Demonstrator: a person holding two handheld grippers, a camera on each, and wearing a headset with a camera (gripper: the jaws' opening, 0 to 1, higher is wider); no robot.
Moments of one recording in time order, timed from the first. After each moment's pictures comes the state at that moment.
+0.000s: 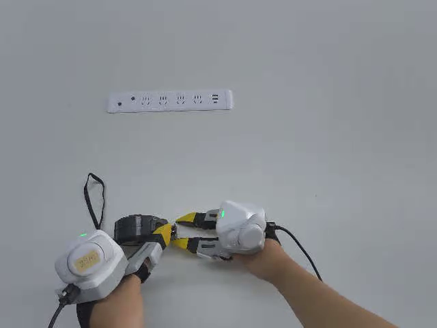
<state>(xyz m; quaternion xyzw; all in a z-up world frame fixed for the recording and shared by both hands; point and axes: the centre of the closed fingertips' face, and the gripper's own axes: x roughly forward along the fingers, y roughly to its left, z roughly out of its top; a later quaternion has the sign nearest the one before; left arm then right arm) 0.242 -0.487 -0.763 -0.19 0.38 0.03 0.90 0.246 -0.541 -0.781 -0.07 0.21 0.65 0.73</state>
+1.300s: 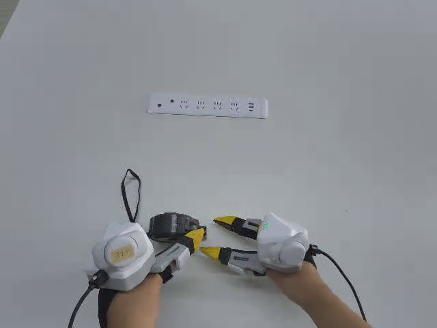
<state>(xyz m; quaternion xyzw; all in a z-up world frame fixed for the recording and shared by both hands) 0.237 -0.478 -0.758 -0.13 0.38 -0.05 0.91 0.239 -0.552 -0.761 -0.04 0.22 0.61 0.76</state>
